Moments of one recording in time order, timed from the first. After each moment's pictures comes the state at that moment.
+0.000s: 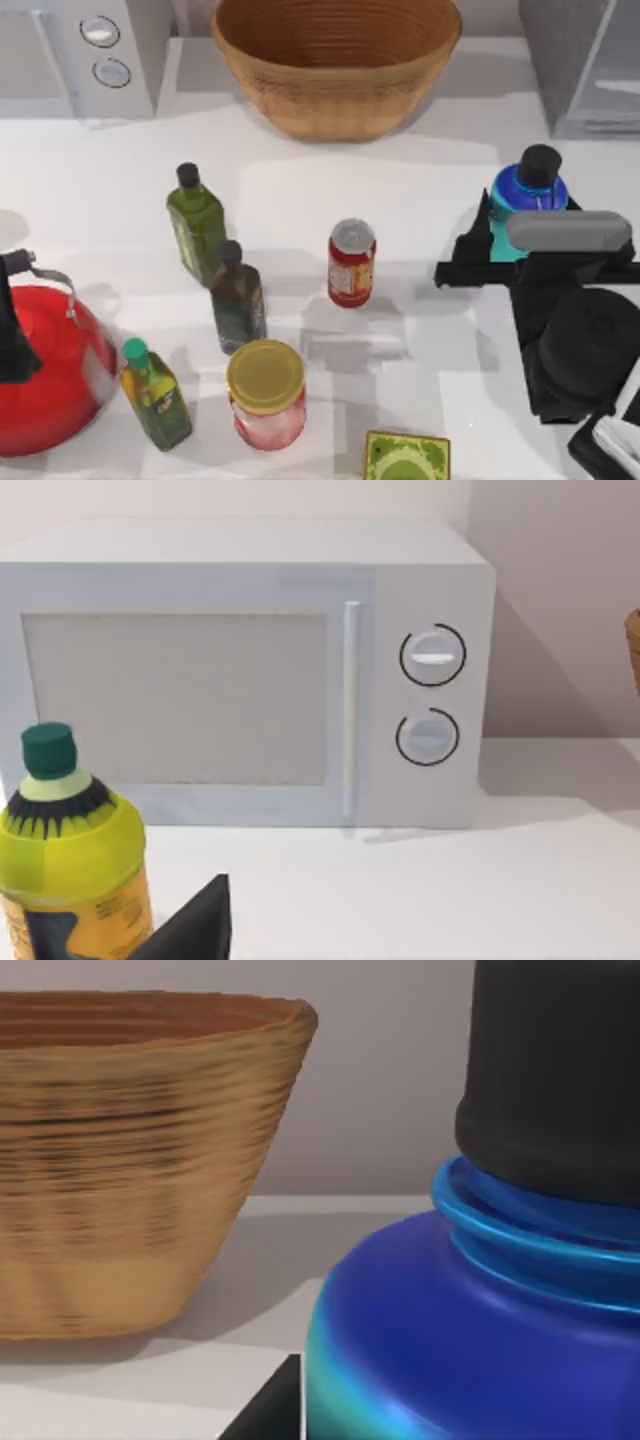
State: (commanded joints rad) left arm 0.00 0.00 0.00 0.00 0.00 0.00; right arm 0.66 2.05 0.39 1.66 0.69 0.01
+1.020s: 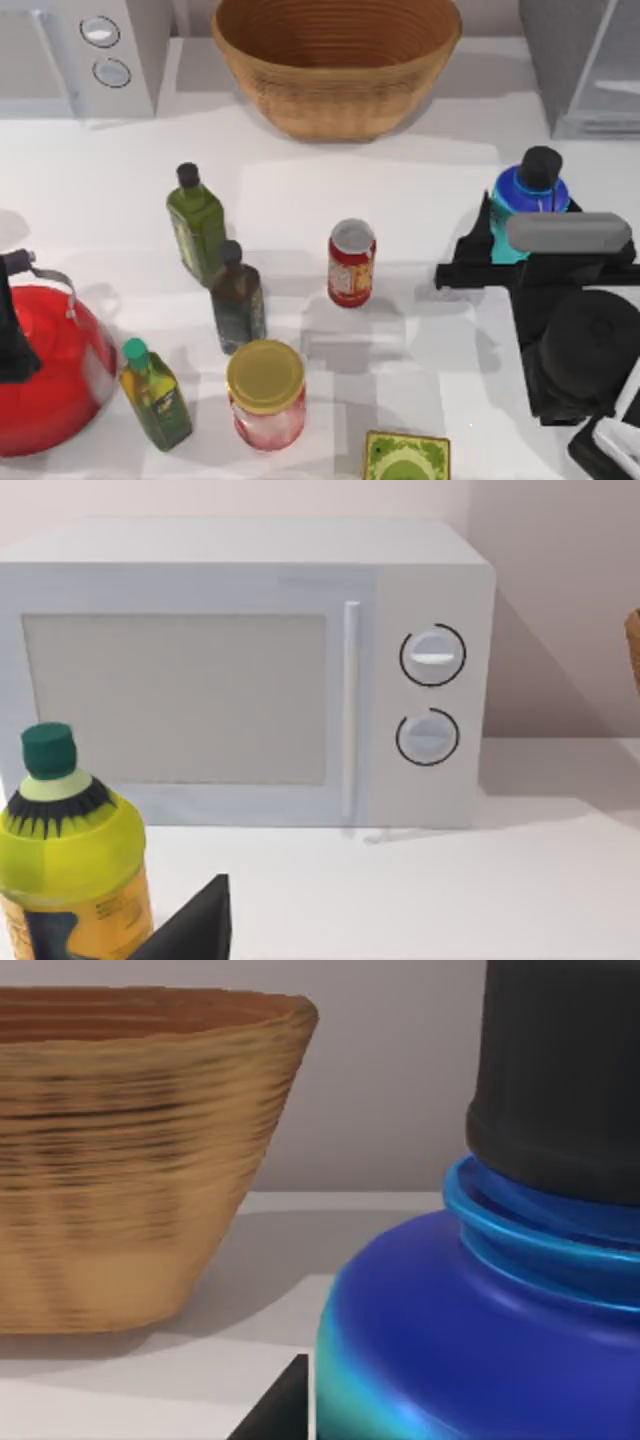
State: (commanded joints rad) left arm 0.00 0.00 0.00 0.00 0.00 0.00; right arm 0.66 2.05 0.39 1.66 0.69 0.01
